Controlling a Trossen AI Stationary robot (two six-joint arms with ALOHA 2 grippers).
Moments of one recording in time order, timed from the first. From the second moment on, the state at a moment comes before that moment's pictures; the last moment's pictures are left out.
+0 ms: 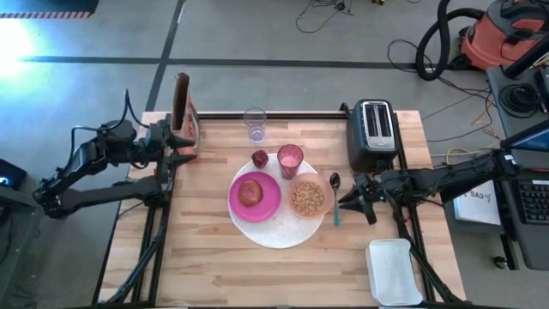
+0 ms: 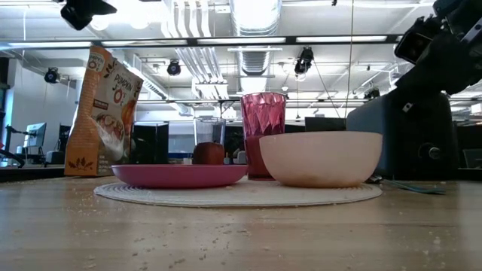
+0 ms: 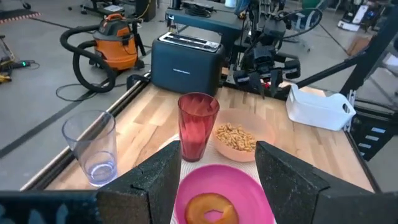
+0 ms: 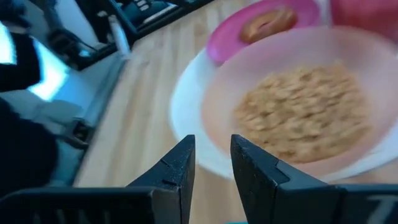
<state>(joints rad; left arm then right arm) 0.38 0.47 0.91 -0.72 0.16 -0.08 0.13 0.57 0.16 0.06 -0.11 0.49</state>
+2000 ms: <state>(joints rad) 0.38 0.28 0.21 0.10 0.09 -0.13 0.13 0.17 0.01 0.22 0.24 0.21</state>
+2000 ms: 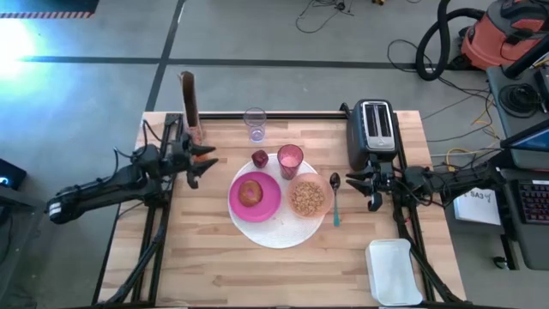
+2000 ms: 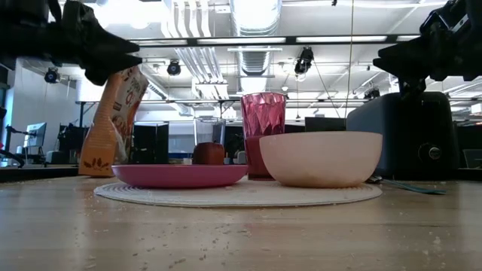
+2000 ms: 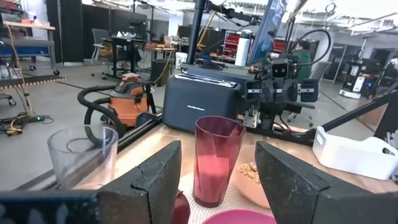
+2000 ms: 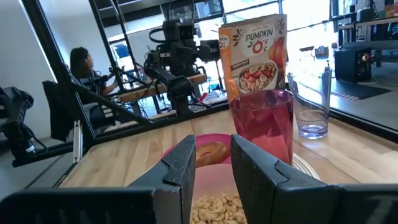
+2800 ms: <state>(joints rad) 0.38 0.24 0.01 0.14 0.09 -0.21 0.13 0.17 0.01 0.22 0.24 0.21</state>
